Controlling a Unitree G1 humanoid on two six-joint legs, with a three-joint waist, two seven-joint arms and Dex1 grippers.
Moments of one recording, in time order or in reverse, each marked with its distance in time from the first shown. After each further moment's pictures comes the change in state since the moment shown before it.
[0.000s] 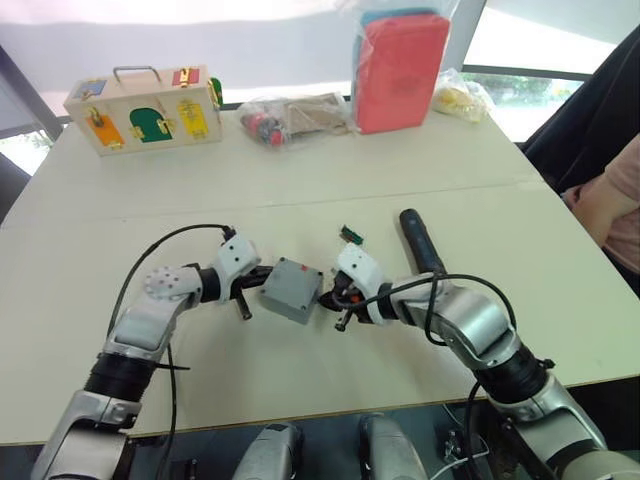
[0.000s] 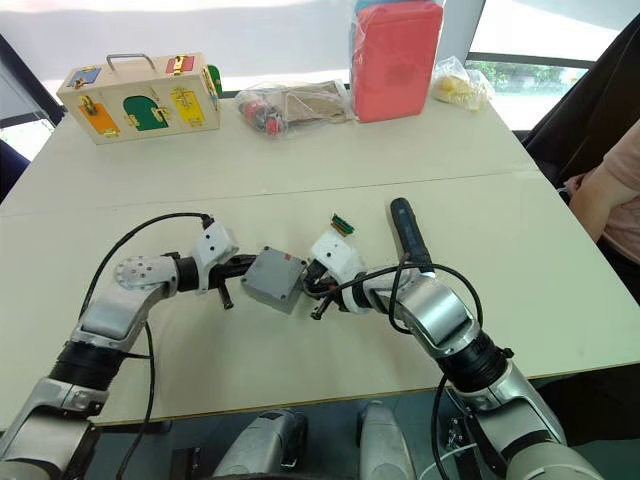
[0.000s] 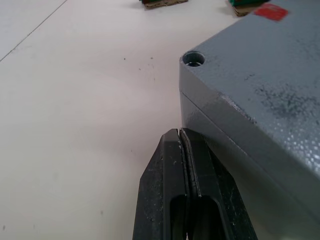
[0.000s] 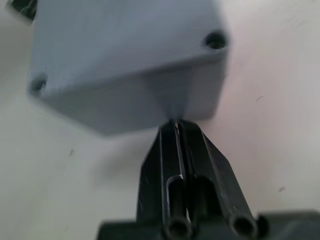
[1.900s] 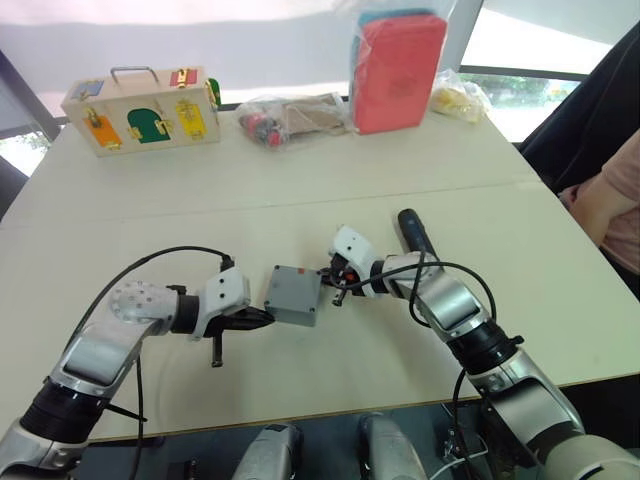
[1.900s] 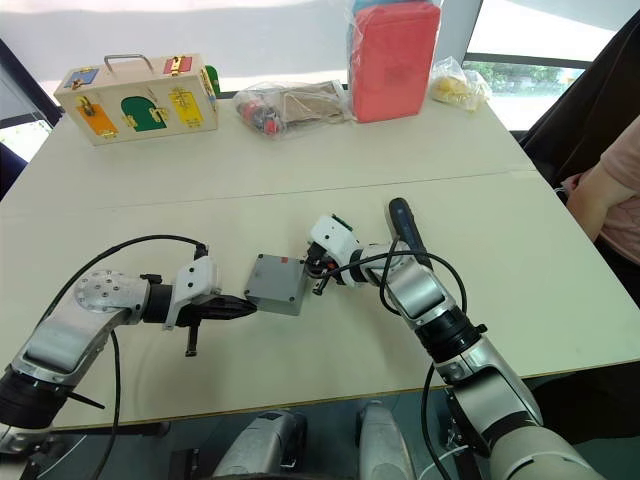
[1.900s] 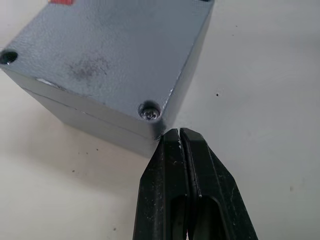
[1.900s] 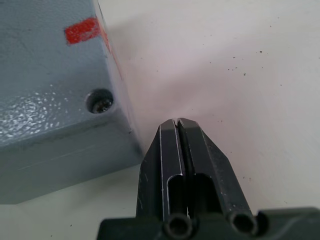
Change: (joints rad) left arm 0.196 0.237 0.008 -0.387 -0.126 0.176 -0.235; right arm -0.100 0.074 -0.014 0.393 -0.233 -0.419 0.168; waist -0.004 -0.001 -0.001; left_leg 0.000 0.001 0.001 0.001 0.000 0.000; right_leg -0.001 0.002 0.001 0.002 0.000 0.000
